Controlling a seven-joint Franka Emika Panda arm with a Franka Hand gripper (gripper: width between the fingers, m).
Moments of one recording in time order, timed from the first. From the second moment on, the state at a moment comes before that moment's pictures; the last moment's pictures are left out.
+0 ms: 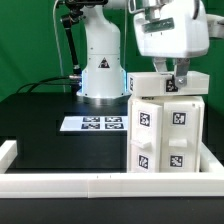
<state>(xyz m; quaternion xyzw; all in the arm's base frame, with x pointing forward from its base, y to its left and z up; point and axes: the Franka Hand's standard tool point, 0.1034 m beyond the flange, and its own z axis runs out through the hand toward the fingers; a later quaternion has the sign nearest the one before) 0.587 0.084 0.157 -0.72 0.69 0.02 0.09</state>
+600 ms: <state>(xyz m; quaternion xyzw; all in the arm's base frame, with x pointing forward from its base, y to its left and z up) 0.591 0.088 0.157 -0.61 0.78 0.03 0.10</state>
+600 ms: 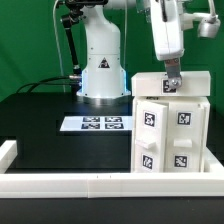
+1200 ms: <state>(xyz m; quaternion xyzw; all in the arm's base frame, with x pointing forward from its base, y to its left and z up) 0.596 0.094 0.186 -0.62 0.77 0.05 0.13</state>
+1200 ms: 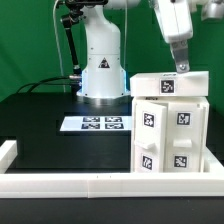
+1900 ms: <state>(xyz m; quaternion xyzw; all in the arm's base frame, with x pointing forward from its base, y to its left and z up) 0.602 0.099 0.186 -0.85 0.52 0.01 0.11</state>
